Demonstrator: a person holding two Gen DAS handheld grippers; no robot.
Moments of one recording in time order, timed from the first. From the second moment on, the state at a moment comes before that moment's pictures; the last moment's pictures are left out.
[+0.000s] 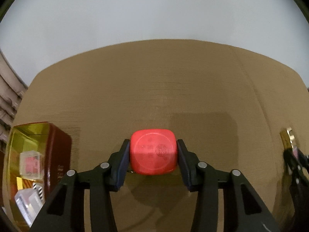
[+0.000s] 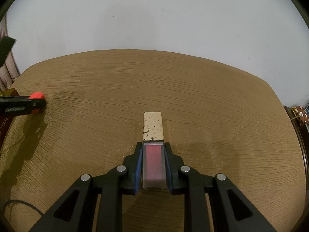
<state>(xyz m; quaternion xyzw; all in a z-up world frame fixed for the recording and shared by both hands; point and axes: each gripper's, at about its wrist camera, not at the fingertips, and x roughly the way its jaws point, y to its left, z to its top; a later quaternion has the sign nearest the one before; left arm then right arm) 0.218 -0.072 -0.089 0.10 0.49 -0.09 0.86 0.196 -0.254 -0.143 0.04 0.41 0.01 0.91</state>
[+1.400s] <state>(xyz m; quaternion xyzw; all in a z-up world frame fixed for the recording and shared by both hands) 0.156 0.122 -0.024 0.04 0.47 0.05 0.88 0.195 -0.253 -0.142 0.03 0.41 0.00 0.91</state>
